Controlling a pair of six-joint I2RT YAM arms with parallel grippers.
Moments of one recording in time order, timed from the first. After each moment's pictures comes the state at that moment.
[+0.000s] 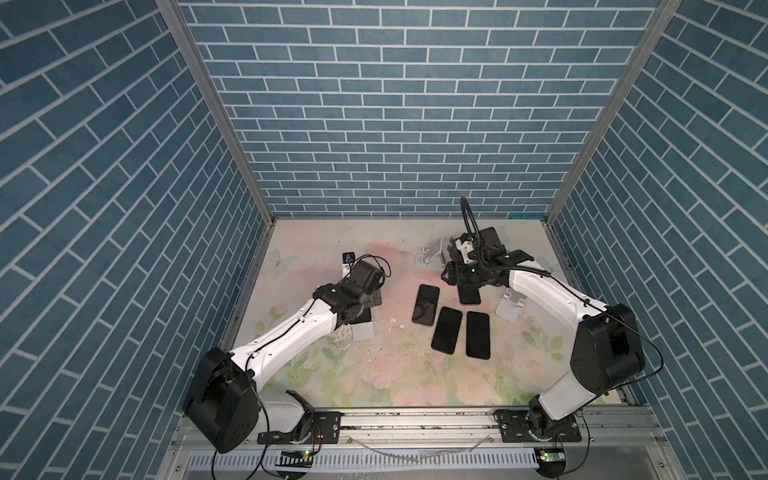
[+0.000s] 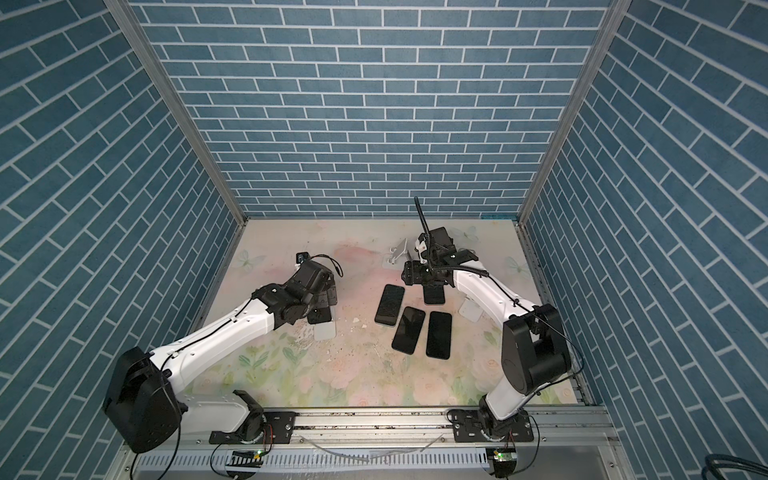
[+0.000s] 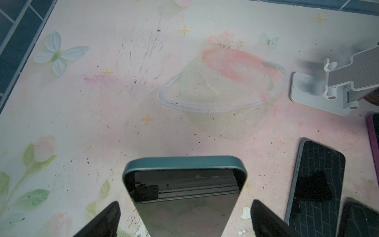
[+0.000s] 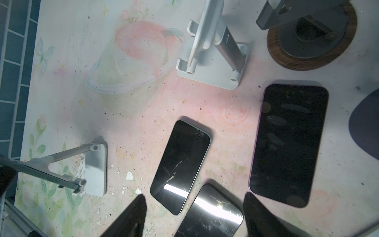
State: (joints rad) left arm -0.63 1.34 0.98 -0.63 -0.45 -0.64; right arm 0.47 1.62 1.25 -0.60 -0.23 0.33
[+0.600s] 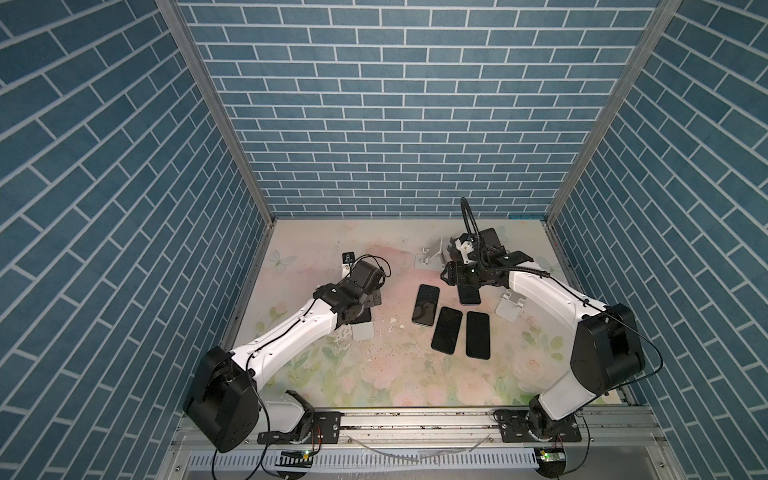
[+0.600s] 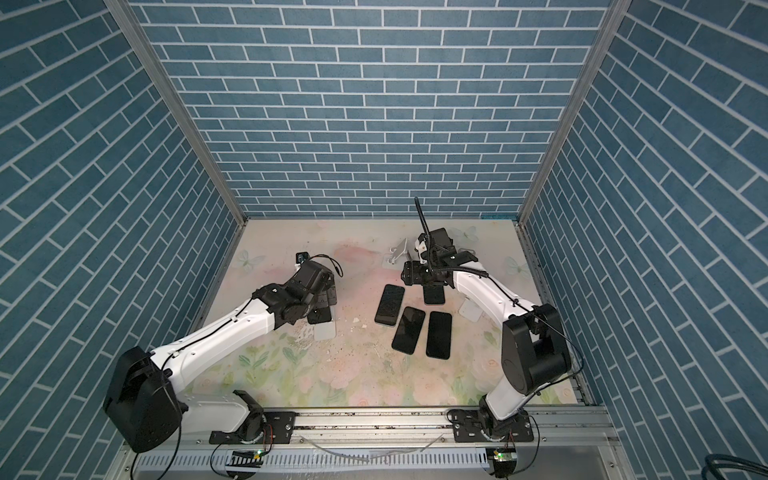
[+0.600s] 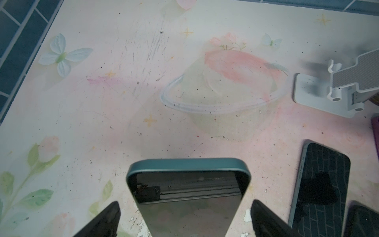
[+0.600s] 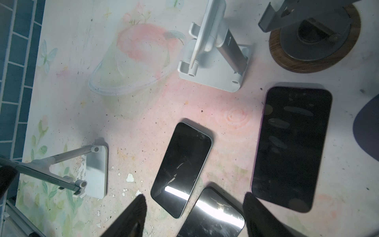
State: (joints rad) left arm -0.63 1.34 0.98 -0.63 -0.47 -0.64; right arm 0.47 1.62 1.24 -0.57 -0.24 0.34
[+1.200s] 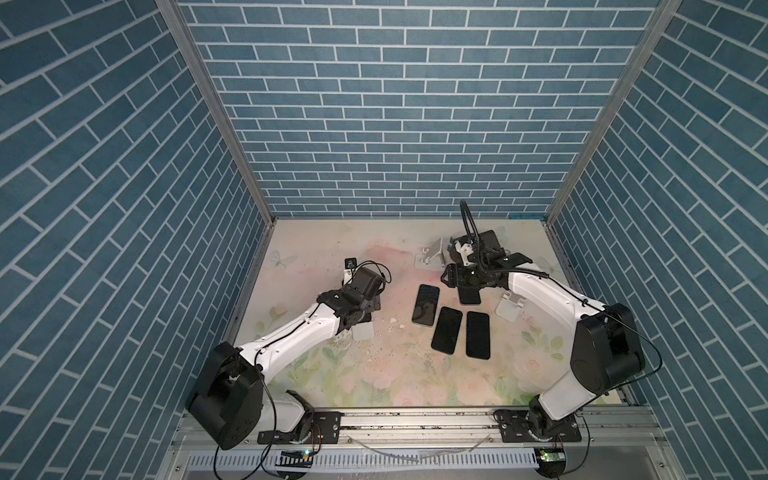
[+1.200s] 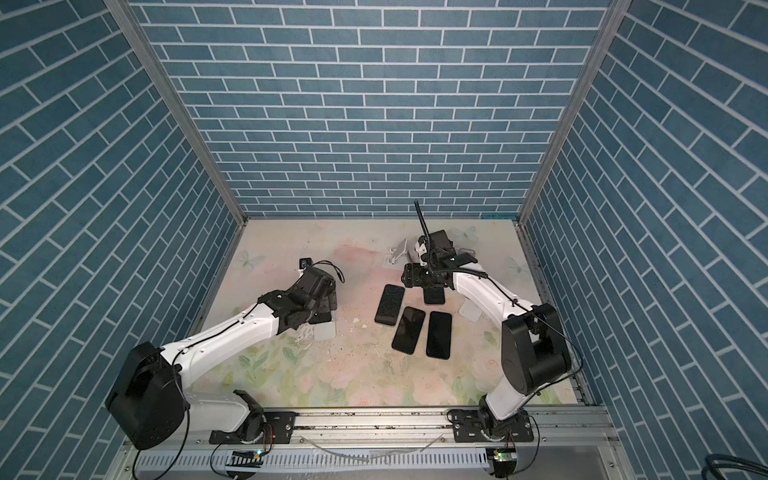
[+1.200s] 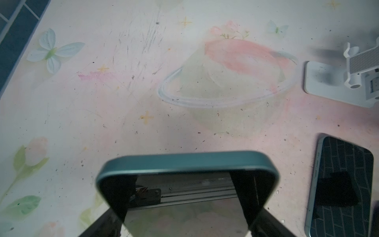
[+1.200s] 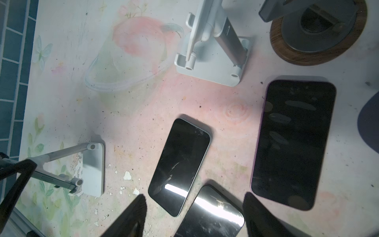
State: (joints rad) left arm -0.63 1.35 0.88 -0.50 -0.47 -0.61; right arm 0.47 1.62 1.22 -0.57 -0.24 0.34
